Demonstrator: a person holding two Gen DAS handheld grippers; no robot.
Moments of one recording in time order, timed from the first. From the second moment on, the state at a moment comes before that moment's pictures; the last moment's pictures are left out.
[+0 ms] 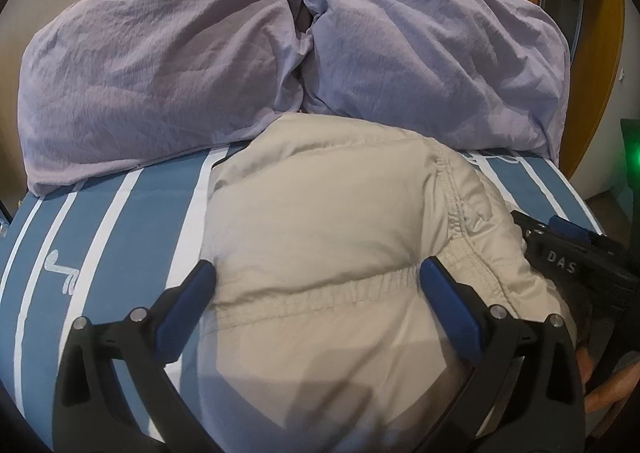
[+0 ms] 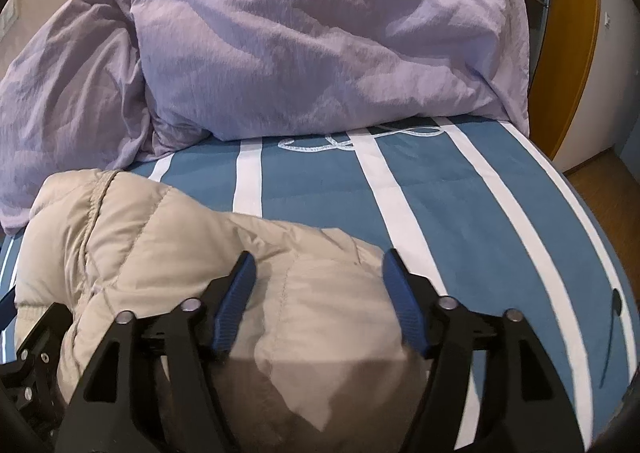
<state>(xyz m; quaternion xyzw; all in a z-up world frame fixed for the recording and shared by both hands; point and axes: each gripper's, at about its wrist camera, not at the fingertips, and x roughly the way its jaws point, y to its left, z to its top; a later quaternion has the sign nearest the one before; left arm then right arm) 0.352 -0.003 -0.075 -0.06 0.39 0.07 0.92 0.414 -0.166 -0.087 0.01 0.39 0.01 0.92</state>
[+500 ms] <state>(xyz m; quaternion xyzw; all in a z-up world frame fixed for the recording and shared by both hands) 0.295 0.031 -0.042 -0.14 0.38 0.06 0.91 0.385 -0.205 -0.071 0.07 0.44 0.11 0.89</state>
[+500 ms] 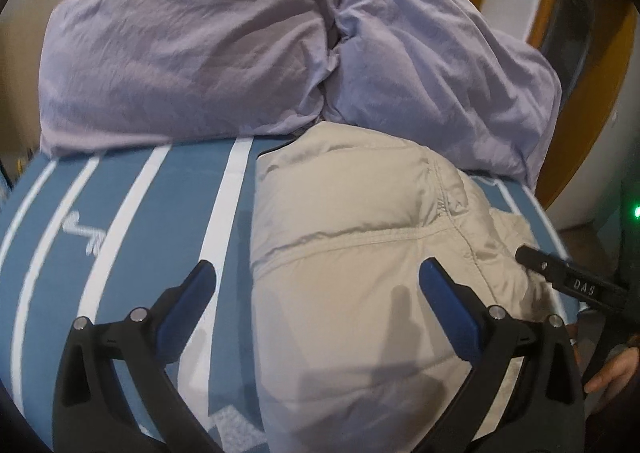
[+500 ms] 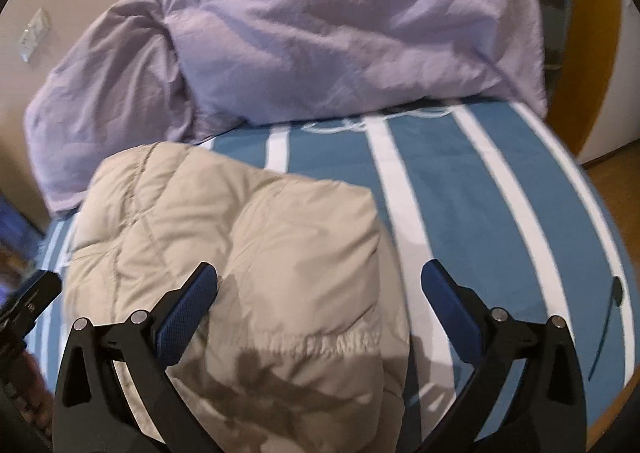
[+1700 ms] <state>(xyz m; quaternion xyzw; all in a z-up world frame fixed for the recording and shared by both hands) 0.345 0.089 -0.107 -0.36 0.48 -0.08 0.80 0.430 -0.243 -0.156 0.33 0.60 0.26 0.68</state>
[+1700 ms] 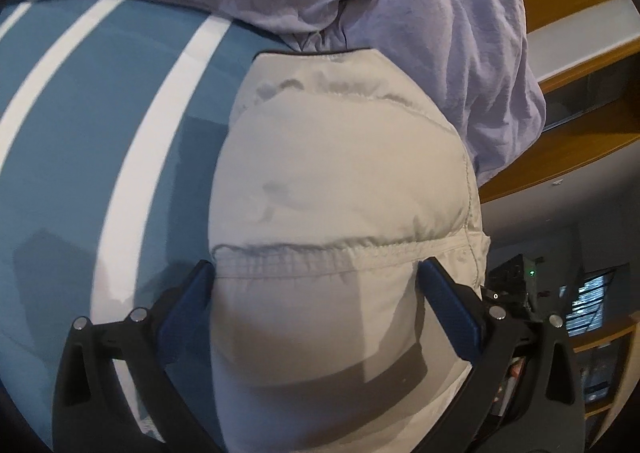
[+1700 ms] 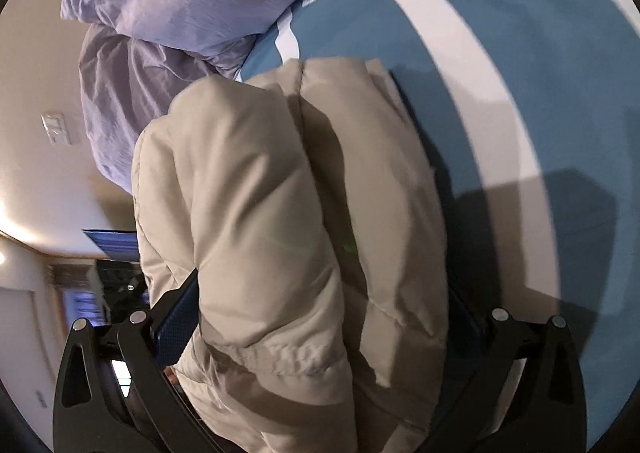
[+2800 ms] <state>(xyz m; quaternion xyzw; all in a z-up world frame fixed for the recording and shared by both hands) 0.371 0.210 -0.064 -0.40 0.42 -0.03 0.81 0.489 -0.106 -0.131 0.35 0.55 0.34 0.68</state>
